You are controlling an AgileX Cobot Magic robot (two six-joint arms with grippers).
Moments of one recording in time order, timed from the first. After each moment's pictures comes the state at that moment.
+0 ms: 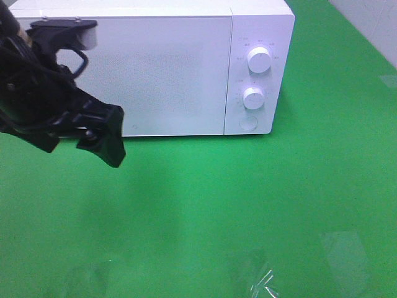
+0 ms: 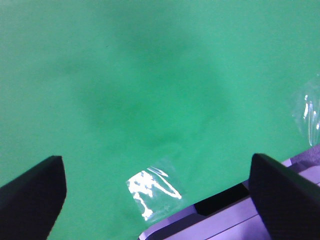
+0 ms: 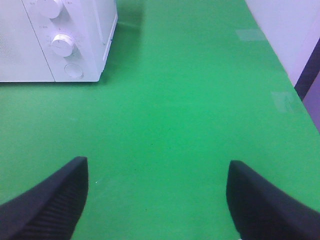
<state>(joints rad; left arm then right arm) -0.58 1.52 -1.11 -0.09 0.96 -0.14 0.08 0.00 -0.50 -0.09 0.97 0.09</state>
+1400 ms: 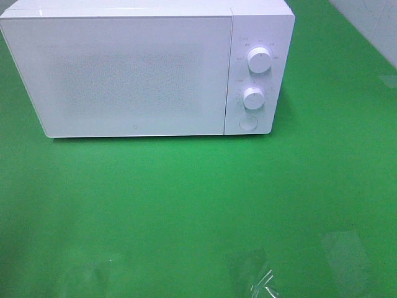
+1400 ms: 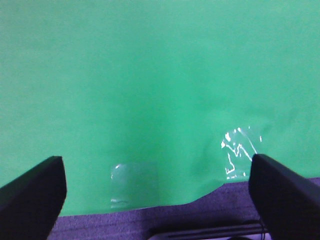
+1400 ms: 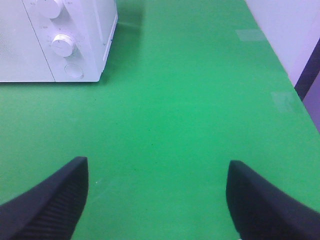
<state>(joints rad) -0.09 0.56 -0.55 -0.11 1.01 -0.02 0.08 0.00 -0.50 -0.09 0.97 0.09</state>
